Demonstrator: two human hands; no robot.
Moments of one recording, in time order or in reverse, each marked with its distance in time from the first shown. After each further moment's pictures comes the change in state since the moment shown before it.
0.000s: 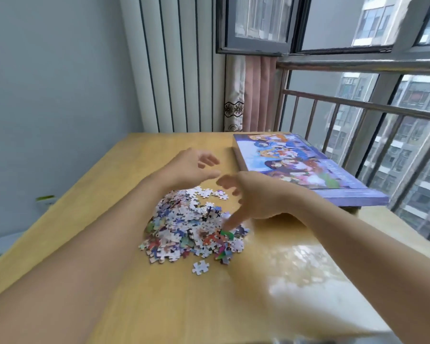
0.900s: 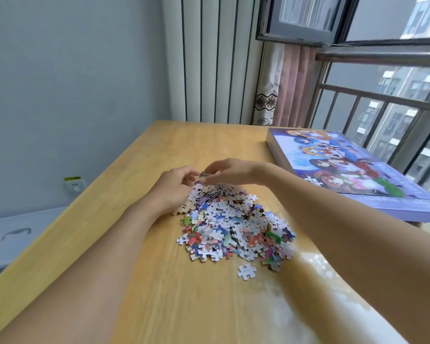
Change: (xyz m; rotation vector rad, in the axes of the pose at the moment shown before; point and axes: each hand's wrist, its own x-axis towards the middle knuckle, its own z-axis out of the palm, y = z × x) left_hand -0.041 -0.132 -0.012 -0.055 0.179 -0.196; right_hand 0.164 -0.030 0.041 0.226 -0.170 -0.018
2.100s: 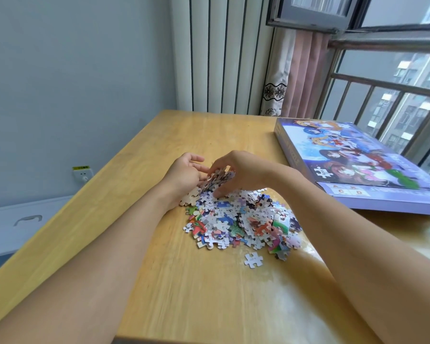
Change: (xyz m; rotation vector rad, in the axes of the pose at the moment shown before) left_hand -0.001 0.014 0.012 -0.494 0.065 -0.195; right_hand -0.025 -0.005 0.015 -0.167 0.157 -0.201
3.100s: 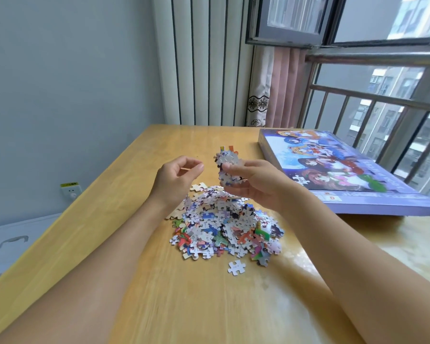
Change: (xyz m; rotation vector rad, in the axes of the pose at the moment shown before) left_hand -0.018 0.017 0.006 0.027 0.093 0.351; right_hand -0.057 0.007 -0.010 1.375 0.260 0.319
